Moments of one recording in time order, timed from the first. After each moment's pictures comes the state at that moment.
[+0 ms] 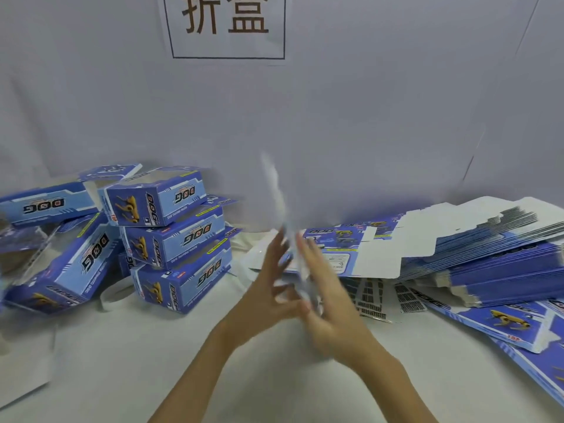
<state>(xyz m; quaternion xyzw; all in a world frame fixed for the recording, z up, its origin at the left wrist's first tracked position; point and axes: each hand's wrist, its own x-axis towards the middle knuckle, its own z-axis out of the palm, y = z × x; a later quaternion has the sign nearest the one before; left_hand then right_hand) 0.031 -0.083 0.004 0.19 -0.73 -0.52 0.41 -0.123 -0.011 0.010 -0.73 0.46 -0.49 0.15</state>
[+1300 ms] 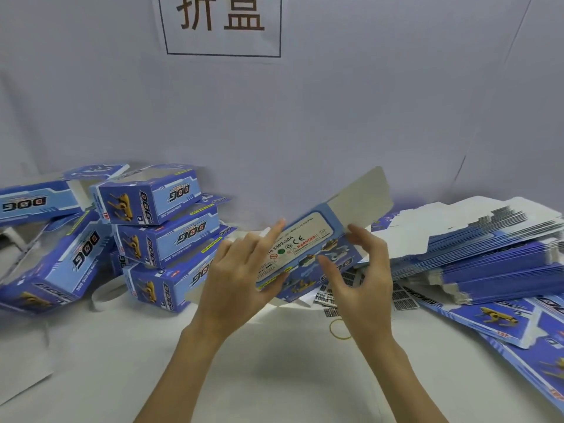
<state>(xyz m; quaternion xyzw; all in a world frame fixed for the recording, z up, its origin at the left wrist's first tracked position) 0.052 -0.108 0.010 0.27 -0.81 0.19 0.49 -0.154 -0.019 0.015 -0.56 0.49 -0.67 -0.04</state>
